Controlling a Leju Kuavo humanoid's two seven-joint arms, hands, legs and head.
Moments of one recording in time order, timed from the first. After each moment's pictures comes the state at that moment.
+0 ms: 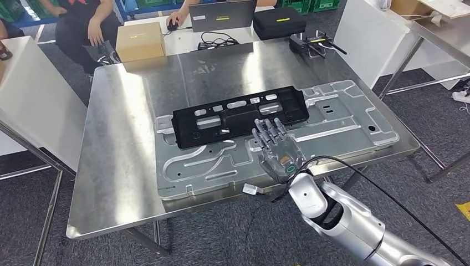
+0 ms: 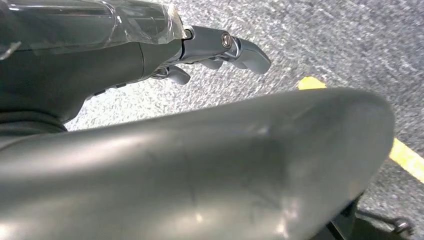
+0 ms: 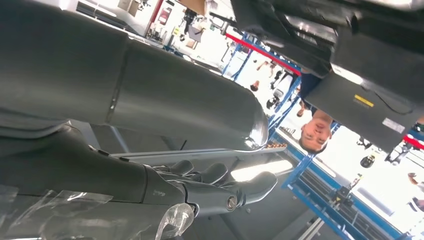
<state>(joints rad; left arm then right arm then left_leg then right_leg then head) -0.17 0.03 -1.16 -0.23 0.49 0.22 0.01 -1.03 -0.22 1.22 -1.56 1.57 0.22 0.34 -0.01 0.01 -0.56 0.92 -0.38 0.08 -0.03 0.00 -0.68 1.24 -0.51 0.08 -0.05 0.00</state>
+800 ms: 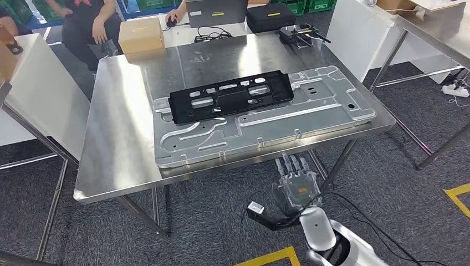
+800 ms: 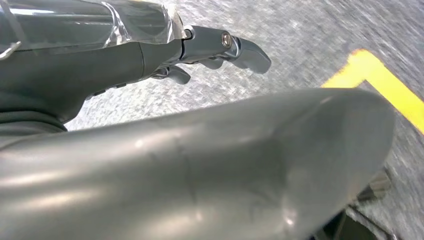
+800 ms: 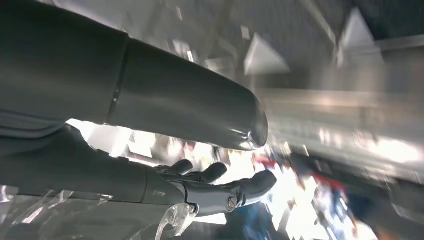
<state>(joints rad) -0.13 0.01 -1.13 -0.23 0.60 0.28 0.01 -0.65 -0.32 1.02 -1.68 1.24 0.19 0.67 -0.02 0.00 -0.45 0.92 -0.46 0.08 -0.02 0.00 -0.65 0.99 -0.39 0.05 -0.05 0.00</state>
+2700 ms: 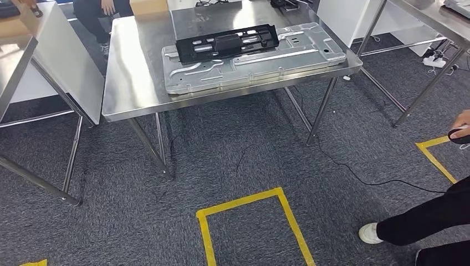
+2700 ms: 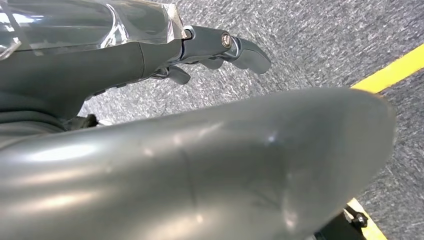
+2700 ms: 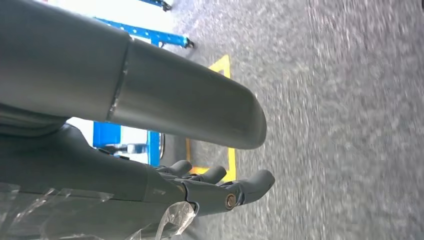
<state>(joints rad) -0.12 0.00 -1.09 -0.23 0.65 0.30 -0.01 -0.08 -0.04 0.43 -0.28 -0.20 -0.27 0.35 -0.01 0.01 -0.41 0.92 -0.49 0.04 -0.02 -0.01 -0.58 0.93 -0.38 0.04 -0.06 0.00</state>
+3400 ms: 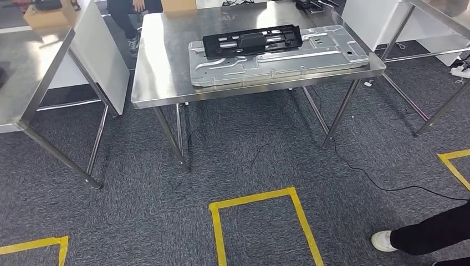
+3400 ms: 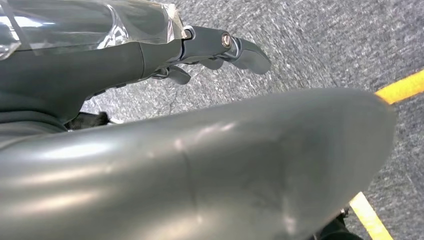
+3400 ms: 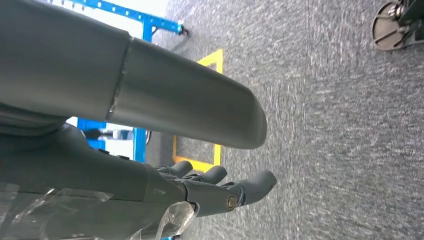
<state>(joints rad) -0.12 0.00 -1.09 -0.23 0.65 0.29 0.00 -0.09 -0.01 0.43 -0.25 -0.20 -0.26 0.34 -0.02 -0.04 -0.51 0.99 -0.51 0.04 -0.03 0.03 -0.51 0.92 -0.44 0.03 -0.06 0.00</state>
